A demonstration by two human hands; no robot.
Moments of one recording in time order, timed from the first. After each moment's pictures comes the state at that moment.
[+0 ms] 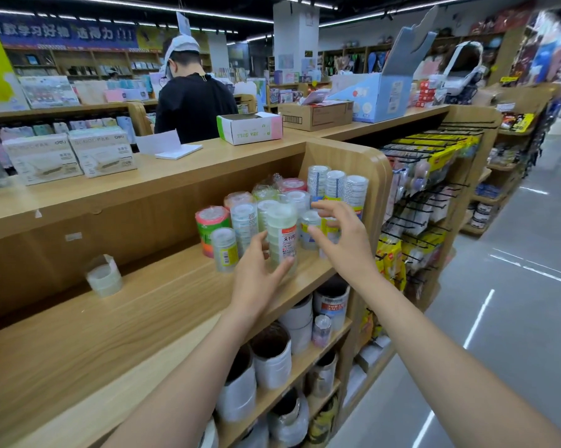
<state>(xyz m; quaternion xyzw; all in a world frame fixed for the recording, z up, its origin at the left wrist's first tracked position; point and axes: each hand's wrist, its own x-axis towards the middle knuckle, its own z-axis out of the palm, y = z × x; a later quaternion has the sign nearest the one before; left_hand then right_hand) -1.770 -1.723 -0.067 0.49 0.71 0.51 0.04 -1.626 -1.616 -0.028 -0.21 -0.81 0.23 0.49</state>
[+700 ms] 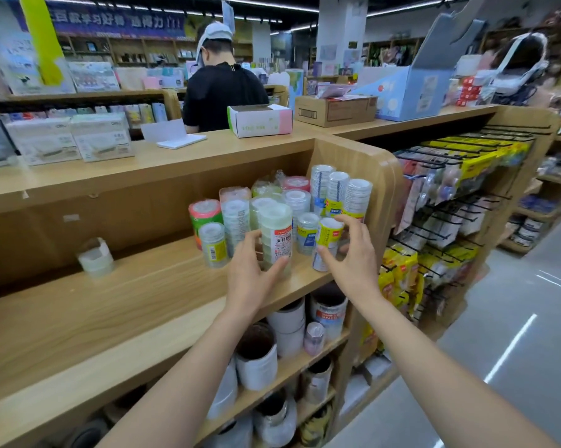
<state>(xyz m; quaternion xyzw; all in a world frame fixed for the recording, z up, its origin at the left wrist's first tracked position) -1.753 -1.694 -0.080 0.42 0.75 0.51 -0.04 -1.609 -1.564 -0.070 -0.27 -0.80 0.24 0.47</state>
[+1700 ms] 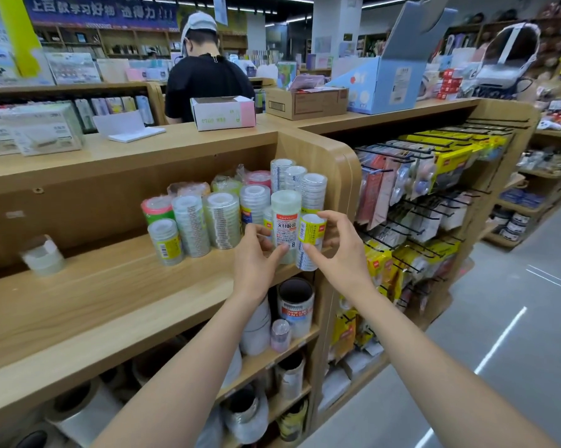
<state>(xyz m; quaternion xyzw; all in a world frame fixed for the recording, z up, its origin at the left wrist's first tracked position) -1.693 -1.625 -0.074 0.39 0.72 0.58 0.01 -1.559 -1.520 -0.068 -0.19 -0.81 0.31 0.46</state>
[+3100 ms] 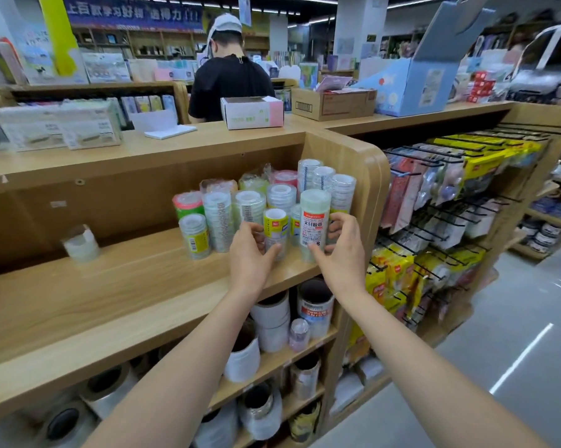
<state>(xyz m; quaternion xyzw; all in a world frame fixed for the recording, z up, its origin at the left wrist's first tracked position) -1.726 -1.653 -0.071 0.34 0.77 0.54 -0.04 -1.603 -1.543 -0.078 -0.28 -0.79 0.25 0.48</state>
